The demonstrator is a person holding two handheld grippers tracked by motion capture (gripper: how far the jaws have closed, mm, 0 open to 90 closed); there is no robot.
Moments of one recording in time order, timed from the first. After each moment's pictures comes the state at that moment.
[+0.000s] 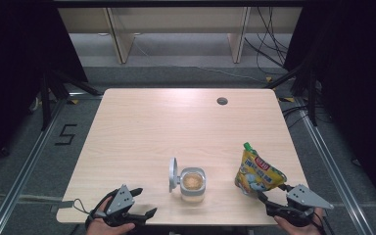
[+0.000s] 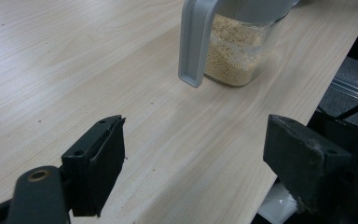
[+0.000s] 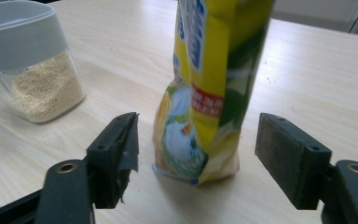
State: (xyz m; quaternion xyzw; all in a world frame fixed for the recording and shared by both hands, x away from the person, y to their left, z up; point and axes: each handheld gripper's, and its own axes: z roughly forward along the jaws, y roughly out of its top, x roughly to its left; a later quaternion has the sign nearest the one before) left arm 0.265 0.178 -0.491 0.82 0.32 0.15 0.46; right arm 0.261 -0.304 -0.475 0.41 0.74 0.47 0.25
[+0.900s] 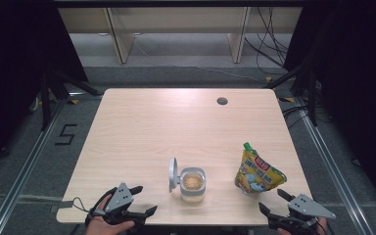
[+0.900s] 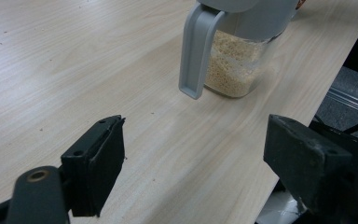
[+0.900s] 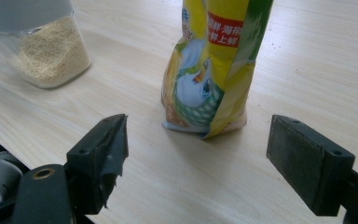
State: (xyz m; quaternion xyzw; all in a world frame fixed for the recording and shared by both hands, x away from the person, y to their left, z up) left arm 0.268 0.180 -0.484 0.81 0.32 0.15 0.46; right arm 0.240 -0.308 -0.482 0.43 0.75 0.44 0.24
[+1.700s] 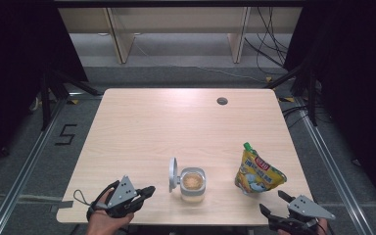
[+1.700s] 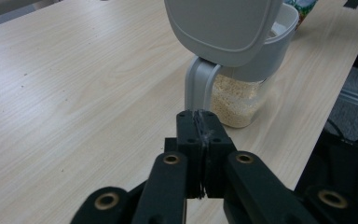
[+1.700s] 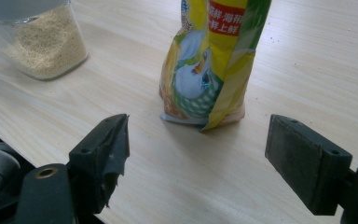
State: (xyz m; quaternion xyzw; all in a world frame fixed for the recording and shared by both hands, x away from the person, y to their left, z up) left arm 0.277 0.168 -0.456 0.82 0.28 0.19 0.46; right arm 0.236 -0.306 -0.482 0.44 0.76 0.42 0.23
